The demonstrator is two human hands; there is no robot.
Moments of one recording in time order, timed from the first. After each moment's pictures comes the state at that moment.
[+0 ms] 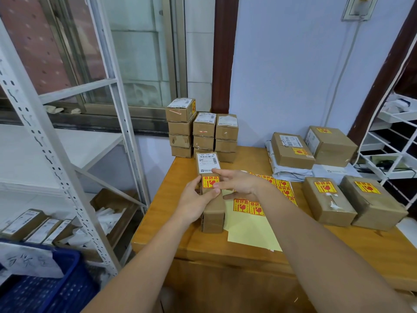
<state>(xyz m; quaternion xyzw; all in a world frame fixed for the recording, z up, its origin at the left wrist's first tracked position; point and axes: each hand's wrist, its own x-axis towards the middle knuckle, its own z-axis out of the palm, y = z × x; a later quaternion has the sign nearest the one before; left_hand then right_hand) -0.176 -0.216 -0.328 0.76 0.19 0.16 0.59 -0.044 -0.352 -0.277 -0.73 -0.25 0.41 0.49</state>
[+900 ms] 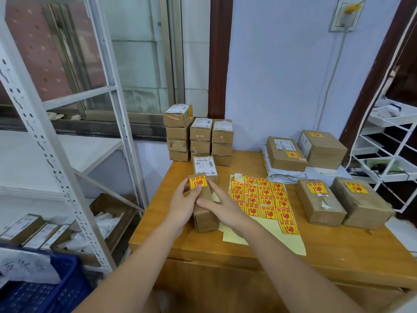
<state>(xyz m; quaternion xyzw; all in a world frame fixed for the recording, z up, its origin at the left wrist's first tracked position) -0.204 -0.228 -0.310 0.68 0.21 0.21 0.67 -0.139 -0.361 -0.301 -0.76 -0.29 0.23 0.53</state>
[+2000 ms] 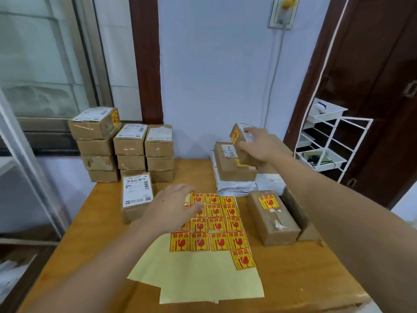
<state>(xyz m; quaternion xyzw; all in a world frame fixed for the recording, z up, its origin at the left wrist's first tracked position) -0.060 -0.283 -0.274 0.98 0.00 0.07 0.16 0.106 -0.509 -0.163 -0.96 -0.14 -0.06 0.25</state>
